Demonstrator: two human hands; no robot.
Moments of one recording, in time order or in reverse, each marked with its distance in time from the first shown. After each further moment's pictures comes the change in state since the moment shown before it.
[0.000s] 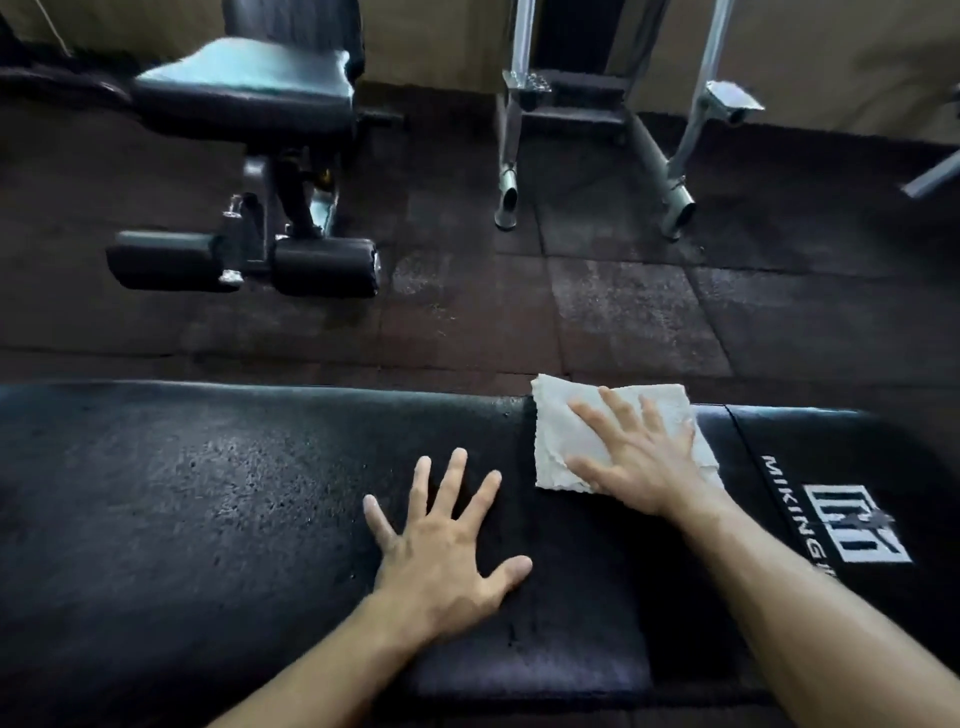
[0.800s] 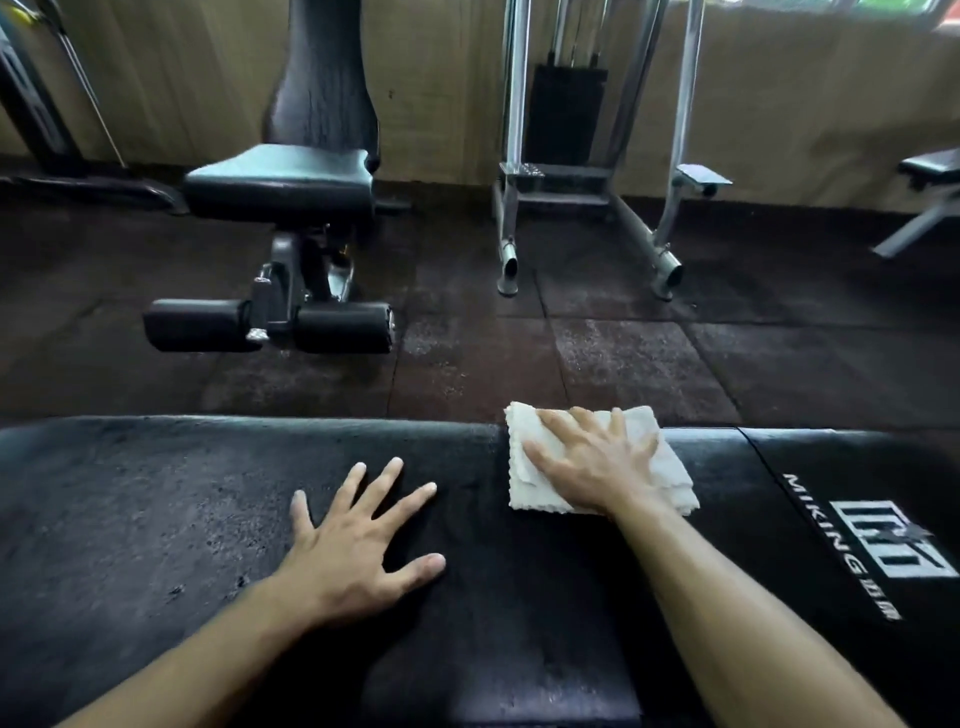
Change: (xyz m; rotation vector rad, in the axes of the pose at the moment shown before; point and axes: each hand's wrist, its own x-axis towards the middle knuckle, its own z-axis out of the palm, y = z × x) left_hand -0.008 -0.102 -0.025 0.124 0.037 0.019; right_hand 0.014 -0.072 0.008 0.050 0.196 0.052
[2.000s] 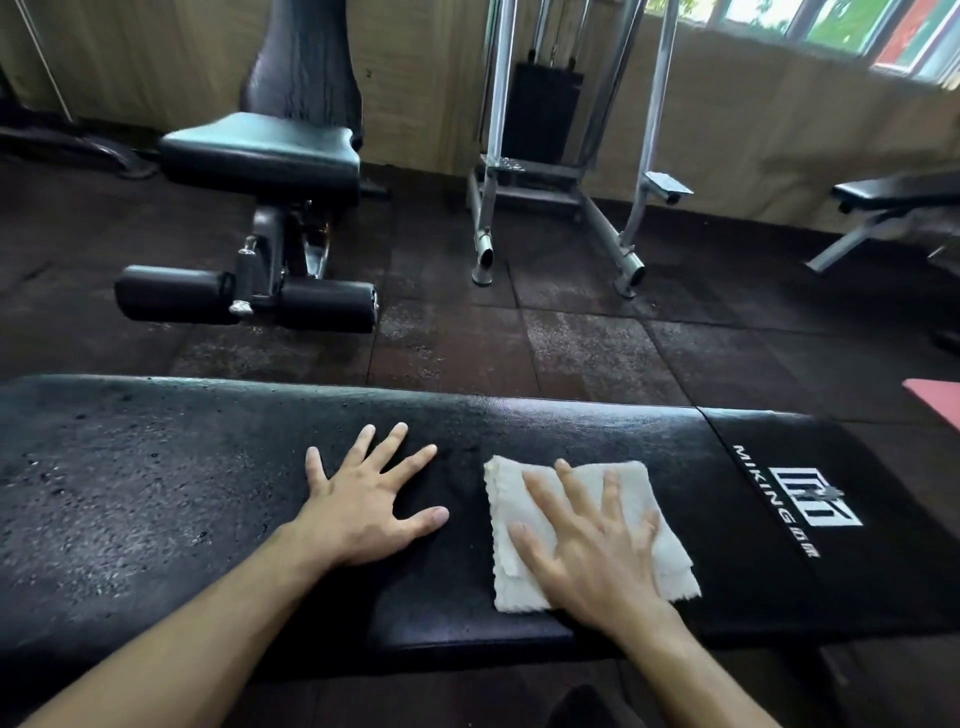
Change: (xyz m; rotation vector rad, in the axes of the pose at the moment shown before) left_hand 0.000 -0.008 0.006 -0.052 0.051 0.047; right_hand -0.147 -0.026 0.039 0.017 0.046 0.016
